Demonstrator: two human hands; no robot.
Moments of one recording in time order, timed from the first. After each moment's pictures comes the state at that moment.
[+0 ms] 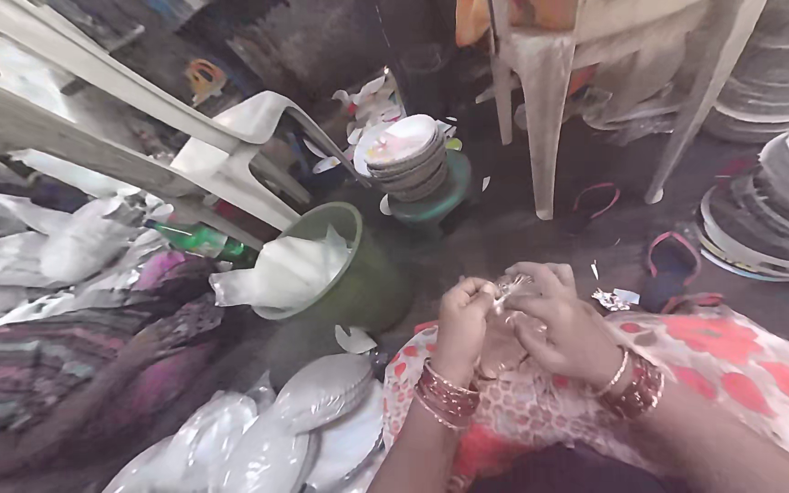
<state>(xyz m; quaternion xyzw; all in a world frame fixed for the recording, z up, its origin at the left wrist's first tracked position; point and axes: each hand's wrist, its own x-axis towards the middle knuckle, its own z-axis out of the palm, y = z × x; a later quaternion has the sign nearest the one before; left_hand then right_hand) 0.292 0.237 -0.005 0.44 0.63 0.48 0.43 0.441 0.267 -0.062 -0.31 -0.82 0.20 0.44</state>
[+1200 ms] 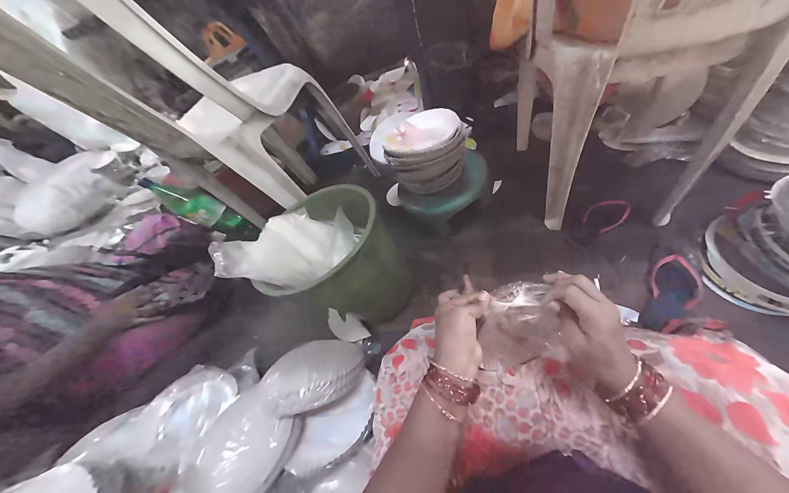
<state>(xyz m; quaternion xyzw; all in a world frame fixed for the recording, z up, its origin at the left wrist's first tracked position) 0.286 0.237 -0.030 0.17 0.66 0.59 0.44 0.451 0.277 -0.085 -0.33 -0.77 0.18 0.51</state>
